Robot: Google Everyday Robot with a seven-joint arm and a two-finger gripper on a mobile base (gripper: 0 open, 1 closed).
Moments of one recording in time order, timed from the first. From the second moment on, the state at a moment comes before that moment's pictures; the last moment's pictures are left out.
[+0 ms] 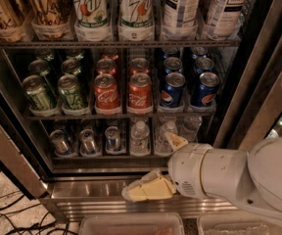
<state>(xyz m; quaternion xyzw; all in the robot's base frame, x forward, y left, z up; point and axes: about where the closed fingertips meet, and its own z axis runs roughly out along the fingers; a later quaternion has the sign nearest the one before) 0.397 -0.024 0.815 -0.41 0.77 0.22 0.42</state>
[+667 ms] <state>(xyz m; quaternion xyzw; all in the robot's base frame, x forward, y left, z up) 0.440 -0.029 0.810 -0.38 0.71 0.23 0.54</state>
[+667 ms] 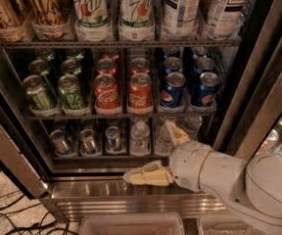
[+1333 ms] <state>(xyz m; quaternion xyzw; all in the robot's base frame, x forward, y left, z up) 0.443 -0.015 0.761 -0.48 0.64 0.22 0.56</state>
